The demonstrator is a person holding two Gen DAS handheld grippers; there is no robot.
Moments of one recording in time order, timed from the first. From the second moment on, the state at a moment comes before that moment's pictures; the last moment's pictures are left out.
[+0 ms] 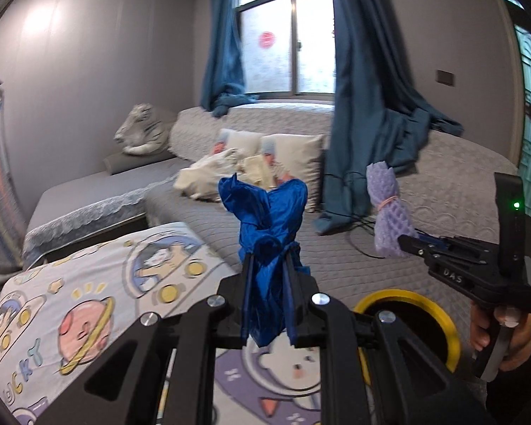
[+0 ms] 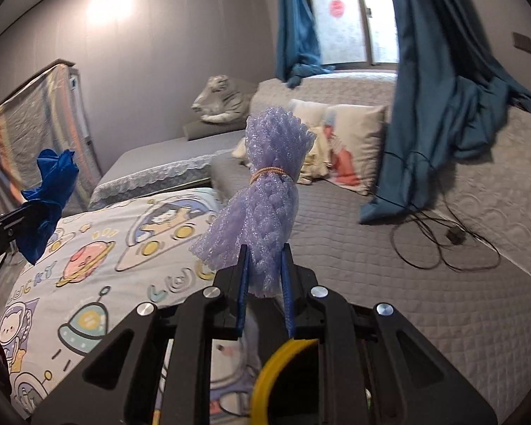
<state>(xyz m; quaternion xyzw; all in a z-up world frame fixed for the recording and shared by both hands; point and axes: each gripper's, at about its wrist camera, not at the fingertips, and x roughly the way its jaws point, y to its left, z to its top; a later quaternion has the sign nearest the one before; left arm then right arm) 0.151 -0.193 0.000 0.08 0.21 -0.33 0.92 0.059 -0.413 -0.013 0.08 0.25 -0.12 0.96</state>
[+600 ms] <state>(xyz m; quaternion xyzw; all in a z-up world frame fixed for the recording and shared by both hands) 0.096 -0.330 -0.048 0.14 0.23 -0.45 0.85 -0.016 -0.495 -0.104 0.14 0.33 -0.21 0.91</state>
